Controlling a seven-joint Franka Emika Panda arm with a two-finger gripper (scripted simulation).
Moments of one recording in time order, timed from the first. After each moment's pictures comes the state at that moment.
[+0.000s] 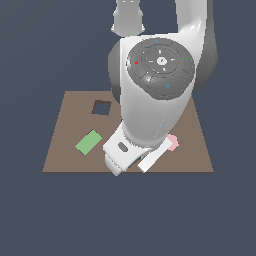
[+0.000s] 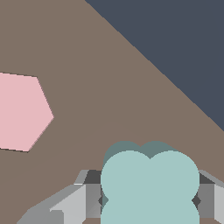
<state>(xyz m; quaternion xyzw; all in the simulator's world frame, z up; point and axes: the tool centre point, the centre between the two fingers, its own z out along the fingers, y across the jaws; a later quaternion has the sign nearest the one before) 0.086 0.033 0.030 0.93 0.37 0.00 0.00</state>
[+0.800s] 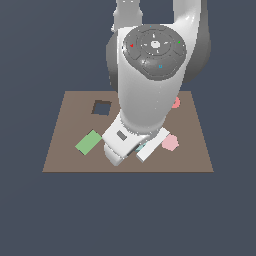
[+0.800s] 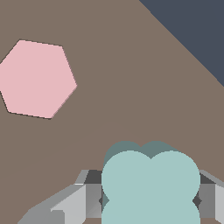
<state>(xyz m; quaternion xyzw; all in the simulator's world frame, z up) 0.062 0.029 0.032 0.92 0.39 0.00 0.00</state>
